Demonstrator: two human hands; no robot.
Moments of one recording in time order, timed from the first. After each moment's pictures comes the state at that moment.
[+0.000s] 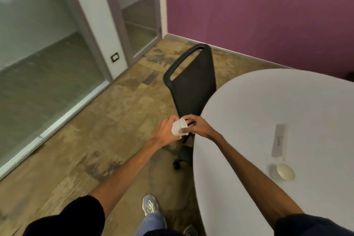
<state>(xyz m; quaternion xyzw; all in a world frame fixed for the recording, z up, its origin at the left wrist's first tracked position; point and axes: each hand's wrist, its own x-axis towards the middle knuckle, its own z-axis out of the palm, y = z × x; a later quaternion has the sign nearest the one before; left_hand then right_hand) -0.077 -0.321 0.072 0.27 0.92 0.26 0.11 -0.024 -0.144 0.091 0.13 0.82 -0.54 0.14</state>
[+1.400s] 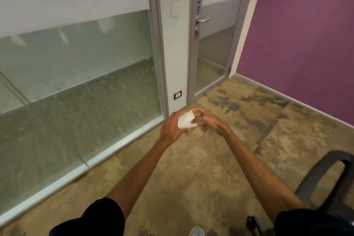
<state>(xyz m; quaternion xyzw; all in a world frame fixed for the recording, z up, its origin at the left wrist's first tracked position) -0.588 -0.507 0.122 0.07 0.93 0.37 -0.03 -0.620 -0.324 0.143 0.00 0.76 -0.62 0.20</state>
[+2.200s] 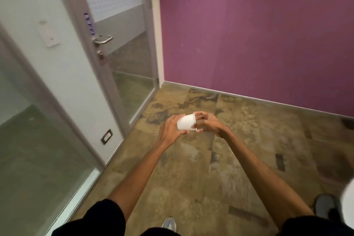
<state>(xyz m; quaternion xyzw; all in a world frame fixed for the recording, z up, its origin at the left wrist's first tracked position) -0.932 -0.218 0.111 0.33 0.87 0.35 0.06 -0.854 -0.040 0.139 0.20 0.73 -0.65 0.04</state>
